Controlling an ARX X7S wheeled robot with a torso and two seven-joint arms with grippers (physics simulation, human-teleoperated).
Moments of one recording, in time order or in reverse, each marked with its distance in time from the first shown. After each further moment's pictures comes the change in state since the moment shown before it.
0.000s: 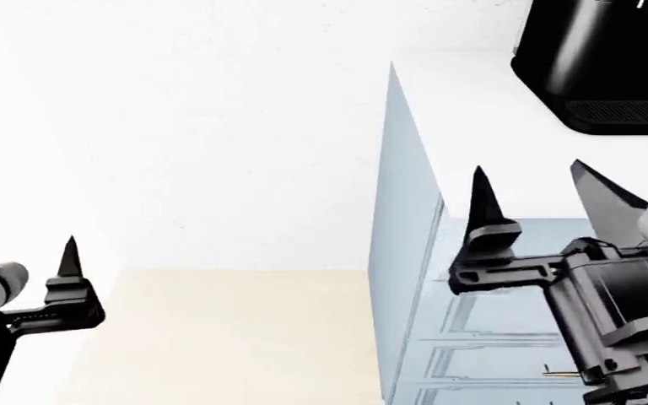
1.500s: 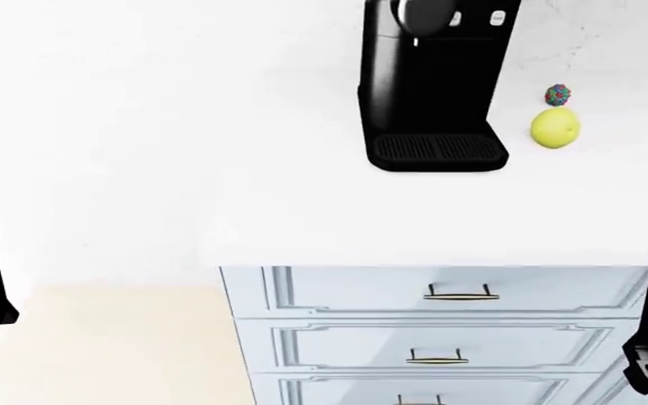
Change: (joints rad) left arm 0.154 -0.359 -0.538 0.058 -0.774 -0.019 -0.233; right arm 0.198 0.070 1.047 -0.127 1.372 0.788 0.609
